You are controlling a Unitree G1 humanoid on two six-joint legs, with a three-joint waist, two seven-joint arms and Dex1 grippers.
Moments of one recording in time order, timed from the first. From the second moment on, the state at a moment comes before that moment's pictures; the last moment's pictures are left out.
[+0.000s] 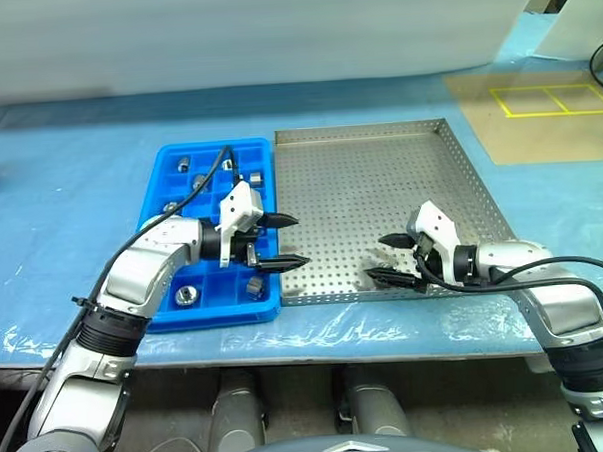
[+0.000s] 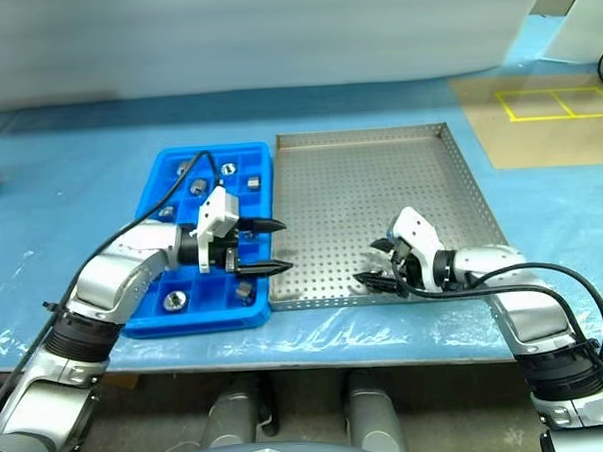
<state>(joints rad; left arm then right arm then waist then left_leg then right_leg) -0.52 0.54 -0.21 -0.05 -0.42 0.44 -1.12 -0.21 -0.72 0.04 -0.26 0.31 0.67 0.94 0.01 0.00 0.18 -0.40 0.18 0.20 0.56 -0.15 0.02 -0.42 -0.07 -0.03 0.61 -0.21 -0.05</state>
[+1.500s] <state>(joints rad) -0.49 0.54 -0.17 -0.09 -0.40 0.47 -1.07 -0.28 -0.71 0.10 -0.08 0.21 0.51 0.94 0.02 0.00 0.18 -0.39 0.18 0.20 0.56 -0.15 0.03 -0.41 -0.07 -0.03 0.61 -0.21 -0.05</state>
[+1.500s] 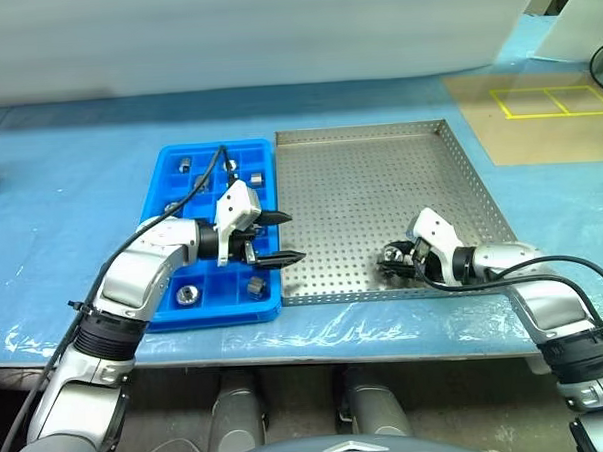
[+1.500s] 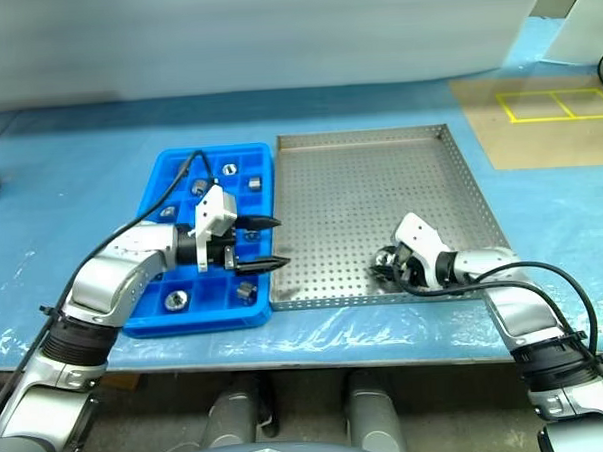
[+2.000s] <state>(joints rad) -0.38 0.68 0.08 -0.11 -0.40 0.46 -0.94 -0.70 -0.37 0.27 0.15 0.19 0.40 0.99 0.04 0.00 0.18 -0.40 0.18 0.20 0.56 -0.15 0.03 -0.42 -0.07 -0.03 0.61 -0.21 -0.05</state>
